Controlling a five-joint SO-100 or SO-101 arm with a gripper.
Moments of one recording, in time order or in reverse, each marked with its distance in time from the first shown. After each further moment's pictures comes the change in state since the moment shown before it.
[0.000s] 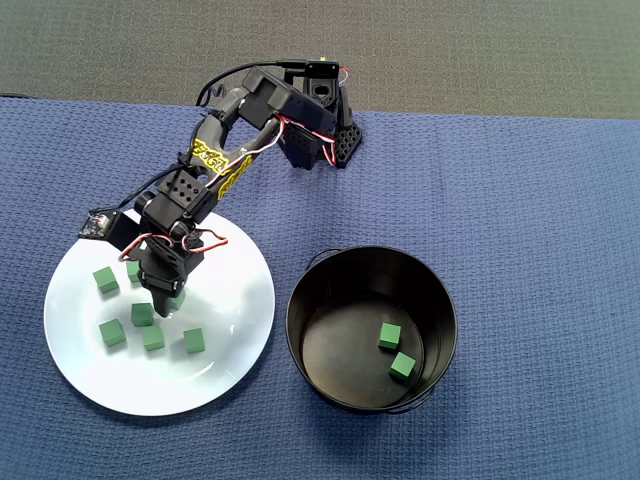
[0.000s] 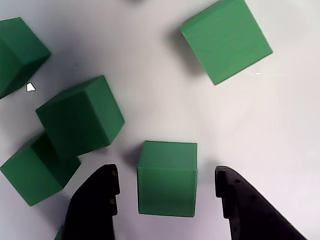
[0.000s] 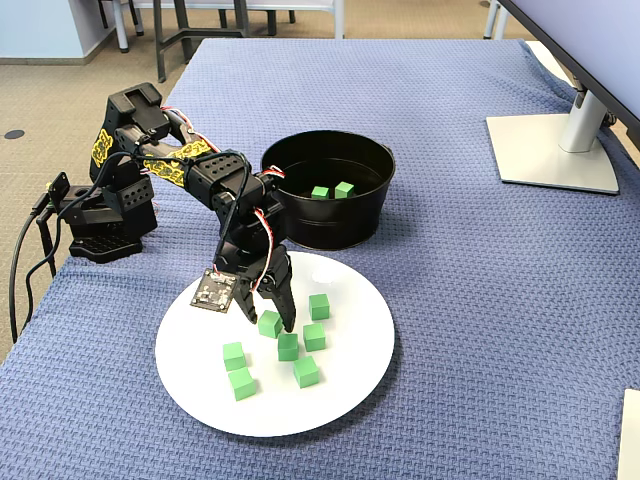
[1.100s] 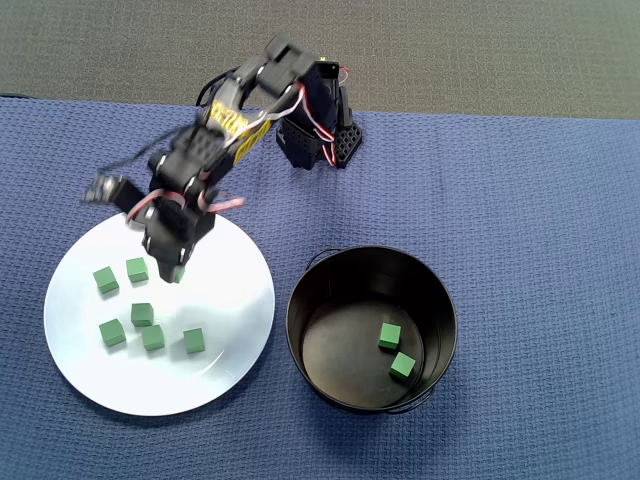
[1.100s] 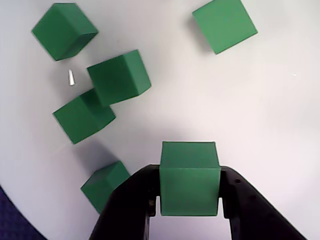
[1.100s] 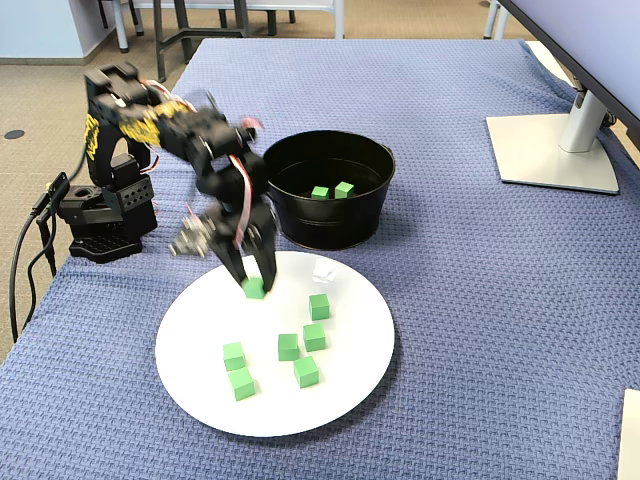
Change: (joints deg) arm -0.1 22.2 11.3 1.5 -0.4
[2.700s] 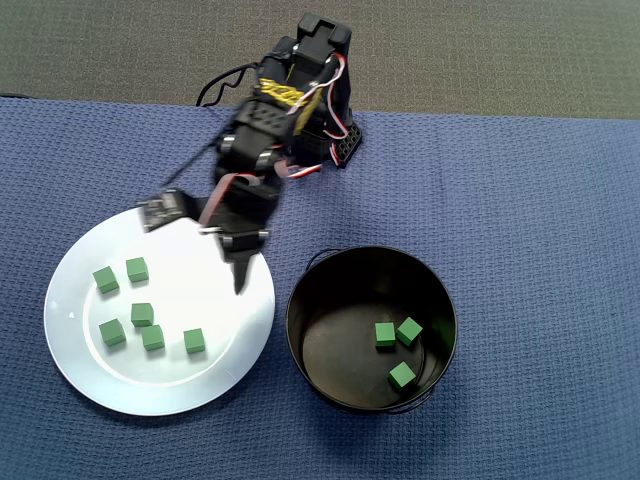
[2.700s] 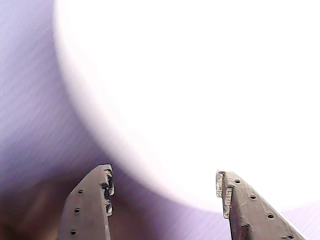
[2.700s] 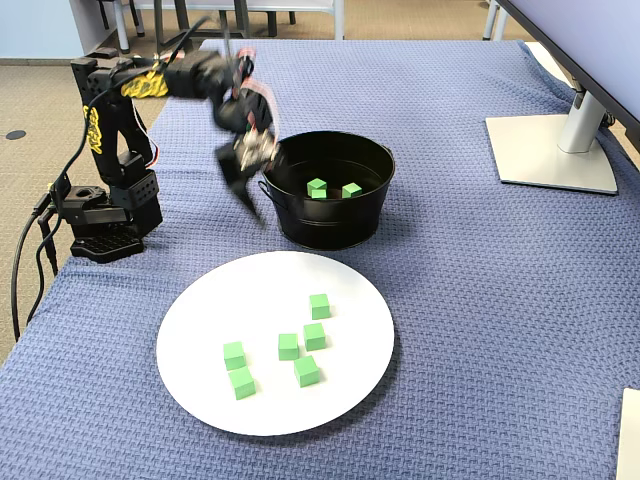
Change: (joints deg) arm -10.0 13.2 7.9 2.2 -26.8
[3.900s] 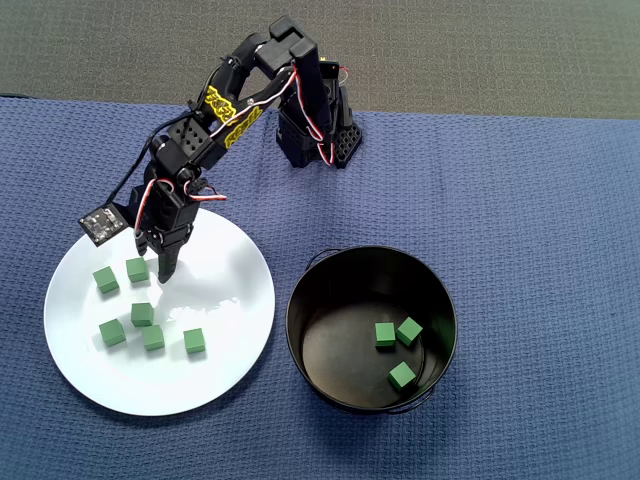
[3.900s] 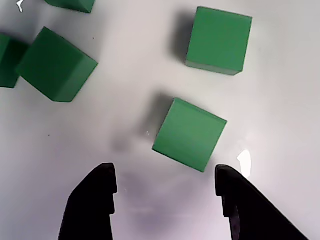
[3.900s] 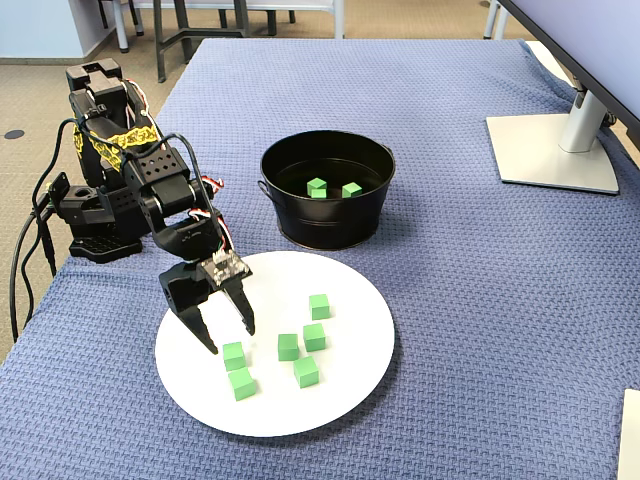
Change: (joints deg) arm 21.2 -12.0 21.0 -39.1 -39.2
